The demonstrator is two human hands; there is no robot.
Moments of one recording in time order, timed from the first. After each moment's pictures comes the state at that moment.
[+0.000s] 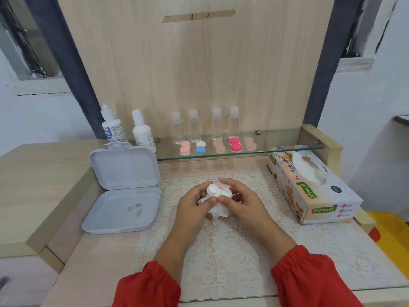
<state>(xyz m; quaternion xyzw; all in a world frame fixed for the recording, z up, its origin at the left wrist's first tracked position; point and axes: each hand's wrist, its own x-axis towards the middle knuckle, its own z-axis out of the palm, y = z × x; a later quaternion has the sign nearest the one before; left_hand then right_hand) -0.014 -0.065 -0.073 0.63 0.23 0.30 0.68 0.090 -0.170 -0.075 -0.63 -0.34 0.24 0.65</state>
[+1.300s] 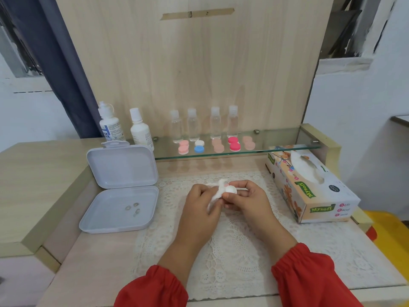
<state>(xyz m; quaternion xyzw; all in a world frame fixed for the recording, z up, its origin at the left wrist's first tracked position) -0.009 -0.076 -0.086 0.85 0.17 0.40 0.31 0.095 -0.172 -0.067 -0.57 -0.21 0.29 0.74</state>
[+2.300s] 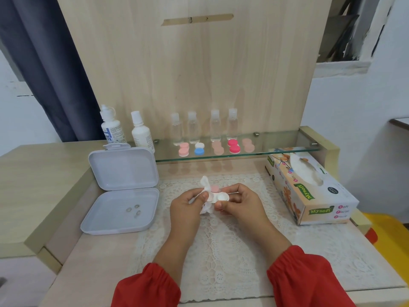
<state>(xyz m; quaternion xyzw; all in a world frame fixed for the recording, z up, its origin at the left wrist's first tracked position) -0.011 -0.067 -0.072 0.63 0.31 0.40 0.59 0.087 -0.170 -0.070 -0.62 -0.26 0.28 0.69</state>
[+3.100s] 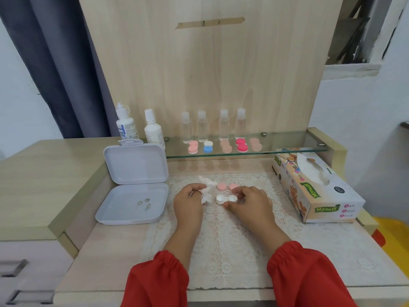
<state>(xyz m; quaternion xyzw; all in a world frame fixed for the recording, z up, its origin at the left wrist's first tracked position) -0.013 -0.066 -0.066 0.59 0.40 0.41 0.57 0.092 -0.165 -0.080 -0.88 -0.33 0.02 0.35</state>
